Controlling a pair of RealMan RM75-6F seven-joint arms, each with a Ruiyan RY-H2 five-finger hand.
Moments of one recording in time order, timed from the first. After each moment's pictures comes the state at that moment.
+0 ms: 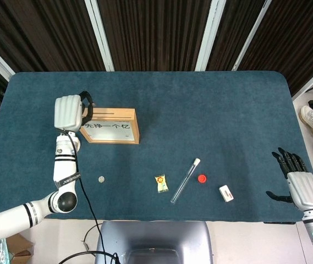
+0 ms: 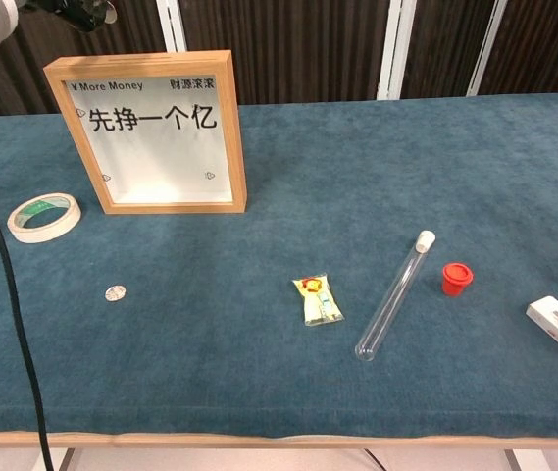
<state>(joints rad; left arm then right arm) -0.86 -1.55 -0.56 -1.45 0.83 1.23 0.60 0.14 -1.07 0.05 -1.61 -1.47 1.35 0.06</state>
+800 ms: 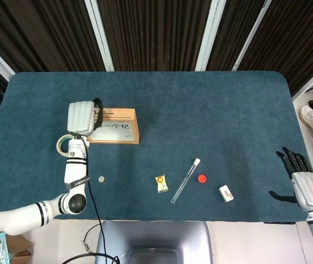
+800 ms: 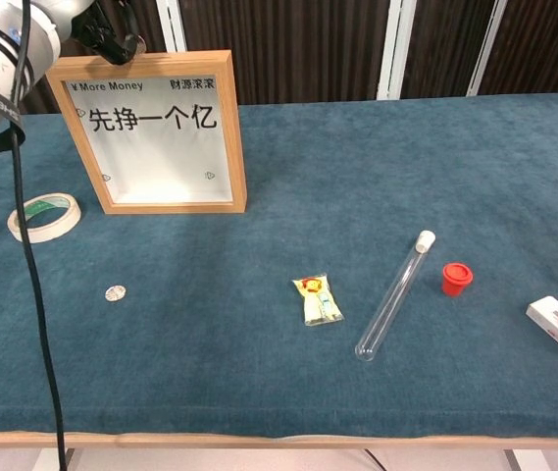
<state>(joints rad) -0.92 -1.61 -0.49 -1.39 0.80 1.25 0.63 0.13 -1.06 0.05 -1.60 -1.47 1.36 0.10</state>
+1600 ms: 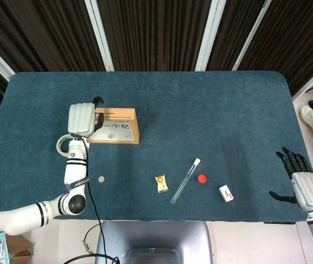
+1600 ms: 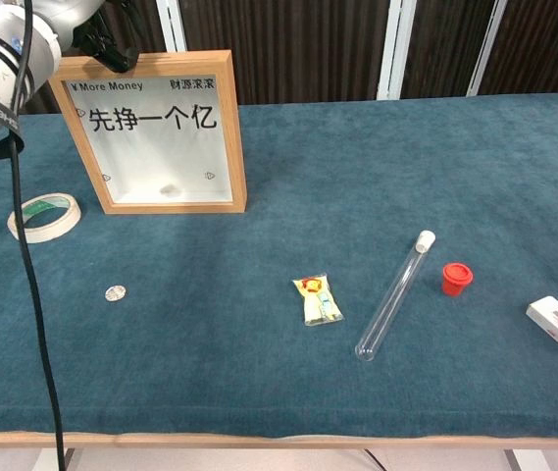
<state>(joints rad) -0.93 -1.60 -0.46 -1.38 0.79 1.25 0.62 0.13 -1.05 0.05 -1.60 -1.47 1.36 0.10</state>
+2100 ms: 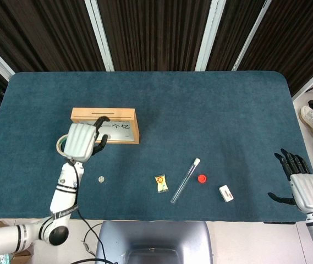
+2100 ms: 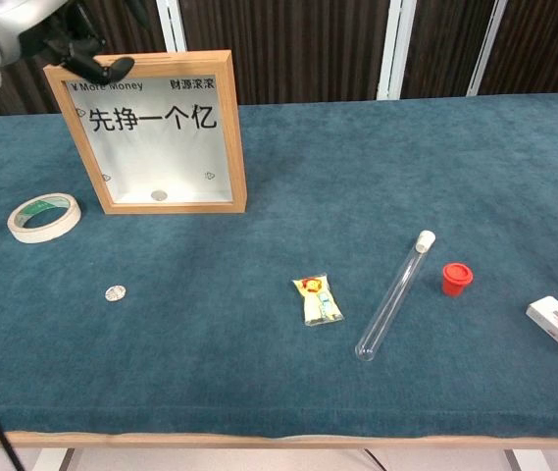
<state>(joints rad) -0.75 -1.46 -0.26 -1.73 1.11 1.40 0.51 0.13 -1.06 0.04 -1.61 -1.49 1.38 0.08</state>
